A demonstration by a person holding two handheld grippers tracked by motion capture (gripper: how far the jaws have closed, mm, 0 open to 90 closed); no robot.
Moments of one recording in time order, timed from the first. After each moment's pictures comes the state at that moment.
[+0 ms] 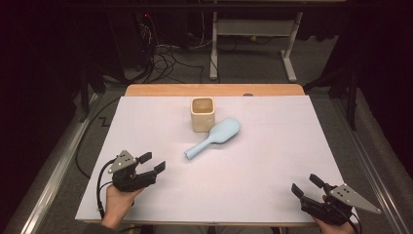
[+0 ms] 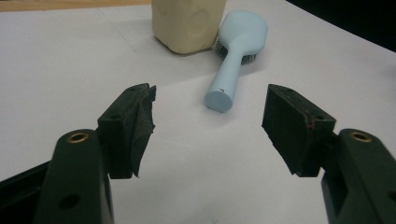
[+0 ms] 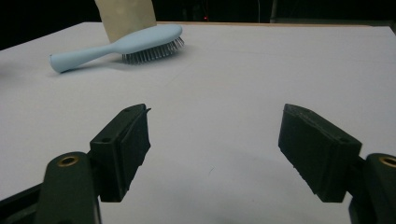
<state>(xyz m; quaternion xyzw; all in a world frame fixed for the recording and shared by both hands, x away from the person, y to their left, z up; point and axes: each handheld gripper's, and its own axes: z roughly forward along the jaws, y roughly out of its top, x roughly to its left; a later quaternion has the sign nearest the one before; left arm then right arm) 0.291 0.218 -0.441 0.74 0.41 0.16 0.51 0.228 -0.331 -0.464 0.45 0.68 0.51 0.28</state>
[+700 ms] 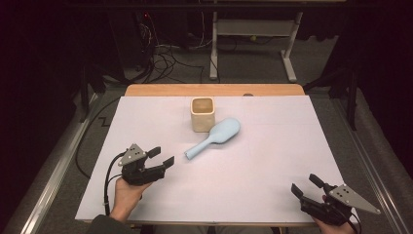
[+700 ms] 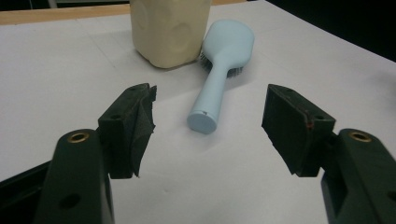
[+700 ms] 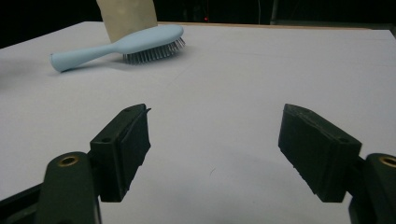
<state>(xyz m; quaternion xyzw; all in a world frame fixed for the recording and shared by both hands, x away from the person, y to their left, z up) 0.306 0.195 -0.432 0.74 0.40 0.15 0.51 0.227 -0.331 -0.464 0.45 0.68 0.50 0.28</state>
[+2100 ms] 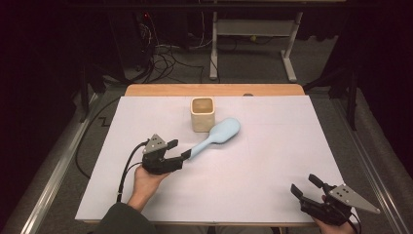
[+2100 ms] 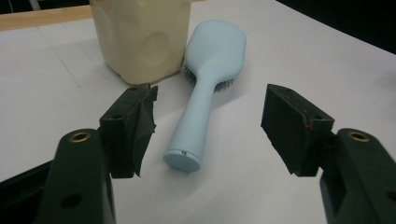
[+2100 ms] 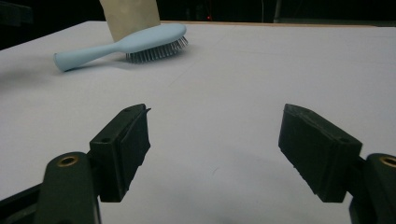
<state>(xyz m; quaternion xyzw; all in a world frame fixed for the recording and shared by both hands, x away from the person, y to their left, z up) 0.338 0.152 -0.431 0.77 0.38 0.15 0.50 0.228 -0.330 -0.464 0.45 0.68 0.51 0.28</state>
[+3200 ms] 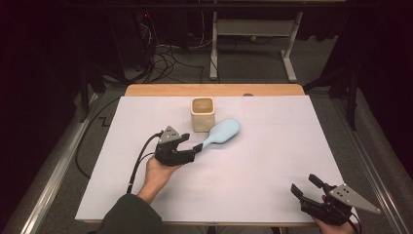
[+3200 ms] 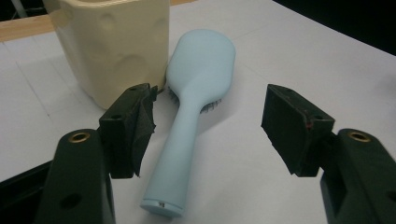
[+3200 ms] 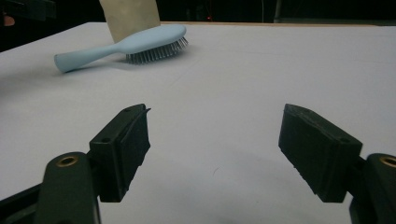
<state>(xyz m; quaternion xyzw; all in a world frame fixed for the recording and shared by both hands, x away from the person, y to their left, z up) 0.361 0.120 -0.422 0.78 0.37 0.14 0.49 0.228 -0.331 -0.464 0.45 0.68 0.51 0.27</state>
